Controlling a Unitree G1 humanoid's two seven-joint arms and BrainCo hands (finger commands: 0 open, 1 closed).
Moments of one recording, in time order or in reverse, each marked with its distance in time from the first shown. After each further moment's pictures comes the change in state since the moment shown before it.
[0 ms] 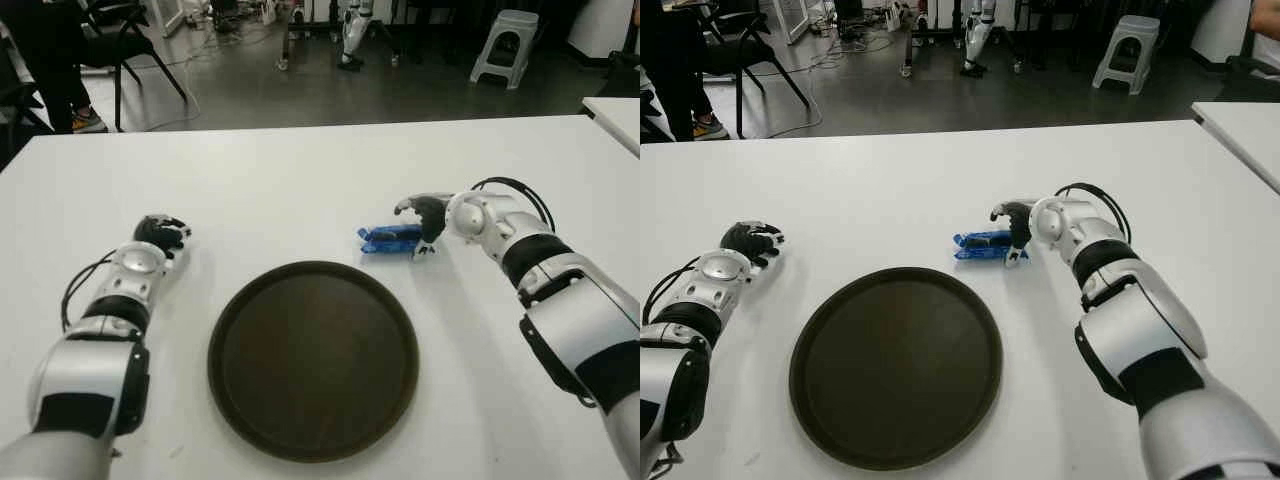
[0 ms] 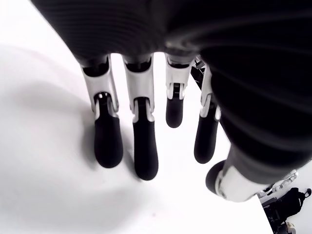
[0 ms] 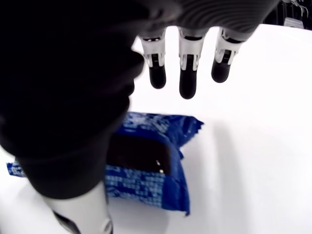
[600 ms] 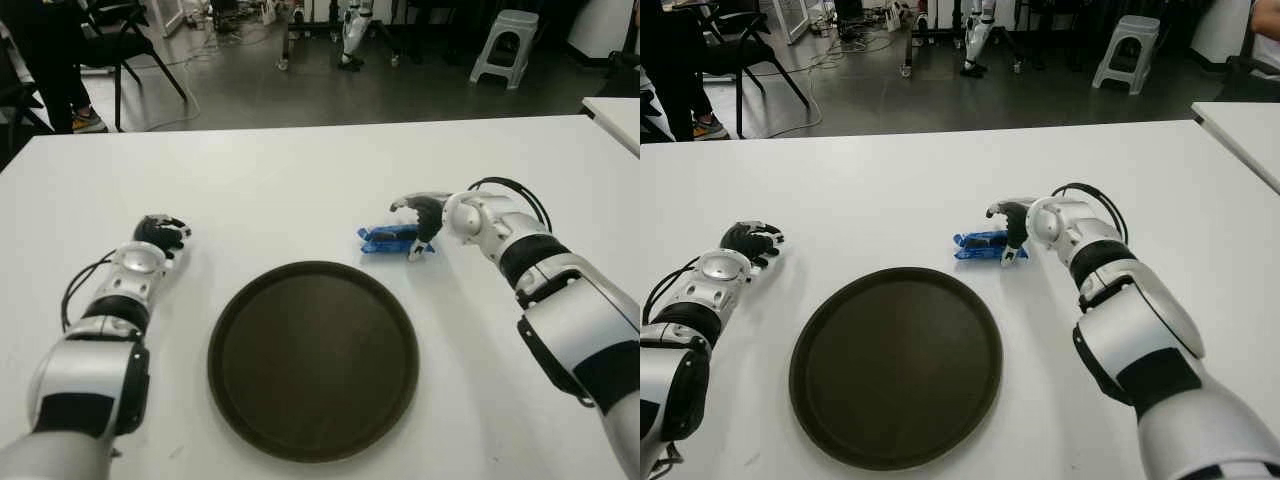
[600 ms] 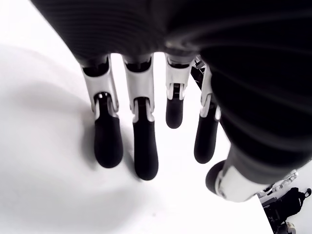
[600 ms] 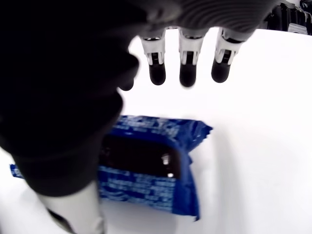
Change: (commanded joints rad) left arm 0.001 -0.001 0.007 -0.002 -0.007 -0.006 -0.001; right arm 0.000 0.016 -0.019 0.004 0.030 -0.002 0.024
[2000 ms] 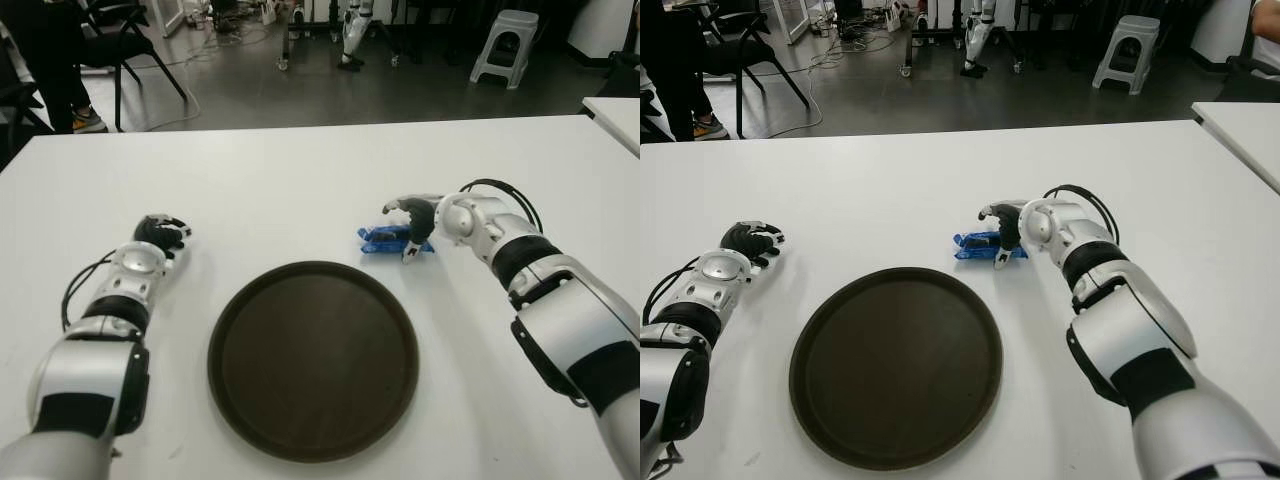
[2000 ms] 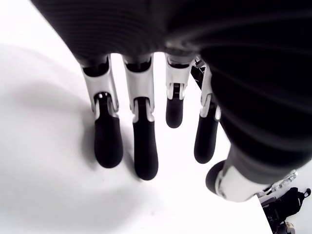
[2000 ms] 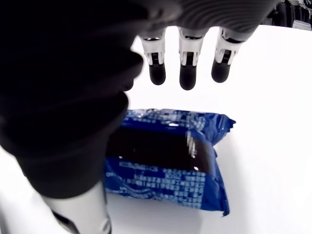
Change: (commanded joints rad) left arm 0.003 0.001 -0.004 0.001 0.001 -0.004 0.005; right arm 0.004 0.030 0.012 -0.001 -0.010 0.010 -0.009
